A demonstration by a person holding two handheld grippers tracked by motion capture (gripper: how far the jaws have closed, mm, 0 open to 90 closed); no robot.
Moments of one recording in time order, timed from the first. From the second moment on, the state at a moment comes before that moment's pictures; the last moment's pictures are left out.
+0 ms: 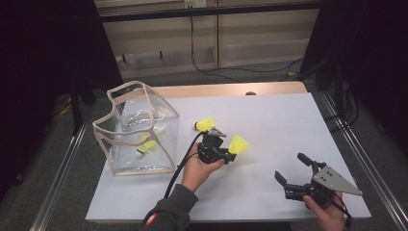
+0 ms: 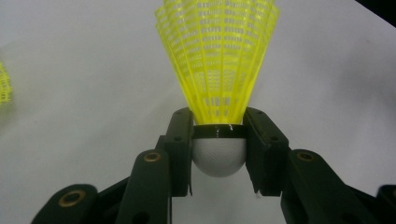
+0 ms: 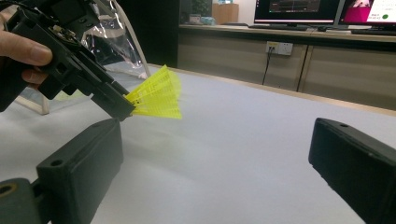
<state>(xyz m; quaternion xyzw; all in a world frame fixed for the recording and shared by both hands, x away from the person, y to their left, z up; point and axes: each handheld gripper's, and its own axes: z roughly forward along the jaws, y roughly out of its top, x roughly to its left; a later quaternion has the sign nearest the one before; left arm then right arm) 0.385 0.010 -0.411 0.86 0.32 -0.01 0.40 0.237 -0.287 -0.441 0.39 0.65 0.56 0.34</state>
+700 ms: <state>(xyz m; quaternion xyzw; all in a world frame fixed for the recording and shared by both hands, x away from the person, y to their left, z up) 0.386 0.023 -0.398 0.85 0.33 -0.01 0.40 0.237 -0.286 -0.441 0.39 0.65 0.56 0.34</state>
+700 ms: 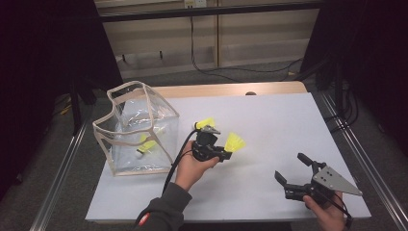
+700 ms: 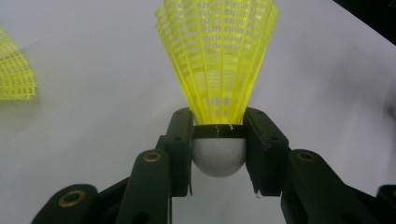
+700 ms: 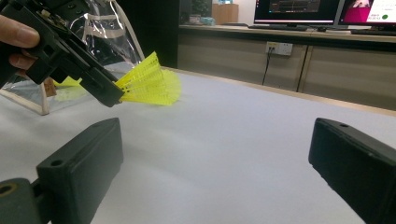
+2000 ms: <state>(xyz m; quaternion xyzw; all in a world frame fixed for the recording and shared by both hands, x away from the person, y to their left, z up) 0.391 0.039 -0.375 0.86 0.33 -0.01 0.39 0.238 -0.287 -0.441 0.39 0.65 0.56 0.34</state>
